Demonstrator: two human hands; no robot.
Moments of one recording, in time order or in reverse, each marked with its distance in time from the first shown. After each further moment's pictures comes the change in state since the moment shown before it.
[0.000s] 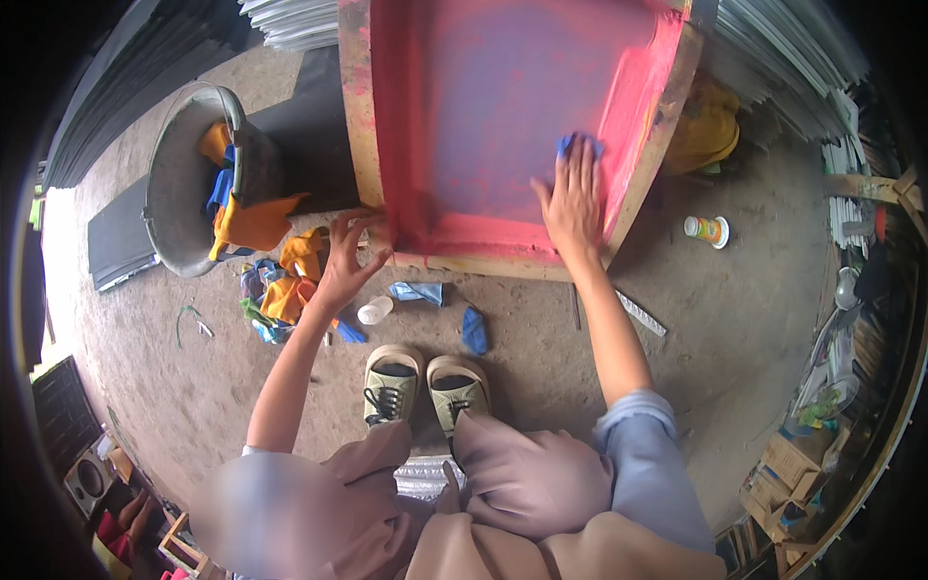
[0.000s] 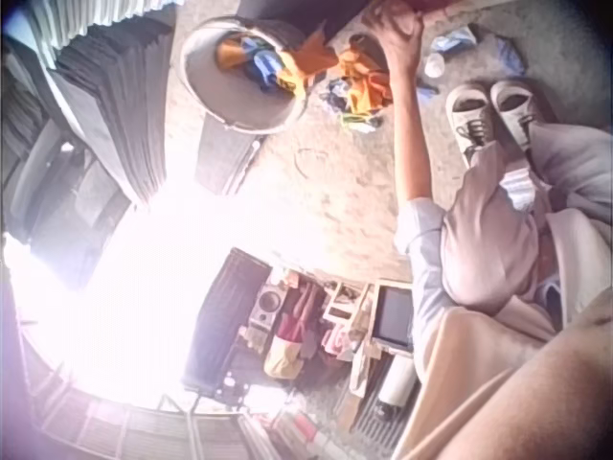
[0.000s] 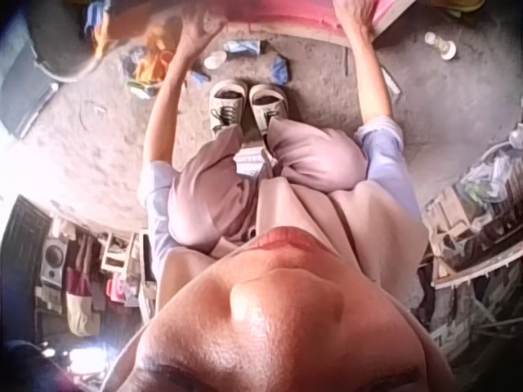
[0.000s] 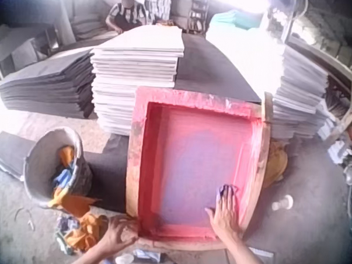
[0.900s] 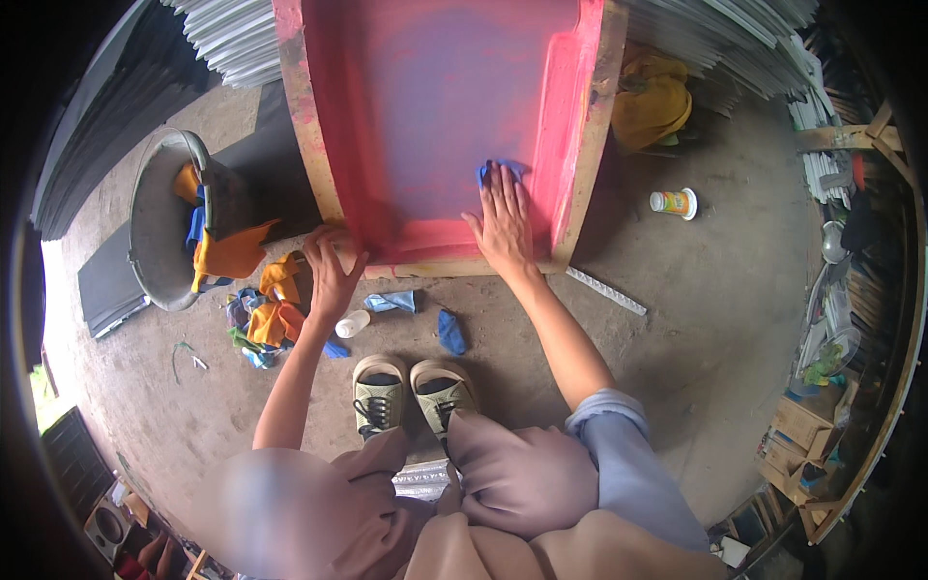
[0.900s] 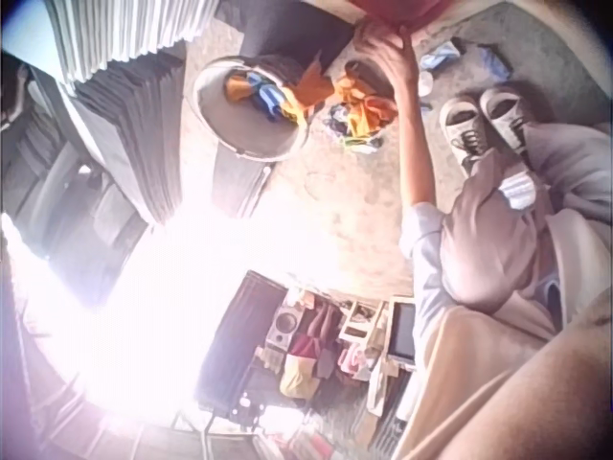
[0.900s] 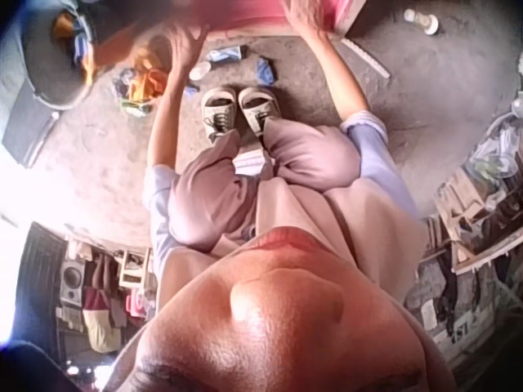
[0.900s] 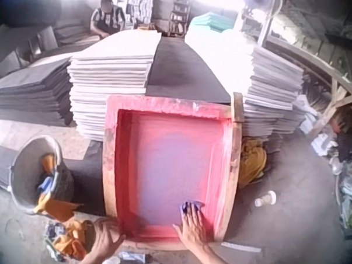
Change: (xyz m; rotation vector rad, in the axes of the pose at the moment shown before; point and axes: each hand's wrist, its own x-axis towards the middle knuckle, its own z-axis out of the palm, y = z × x) left_hand 0.000 0.007 0.032 0.181 0.149 -0.019; right_hand -0.026 -0.036 0.006 0.126 -0.068 0.011
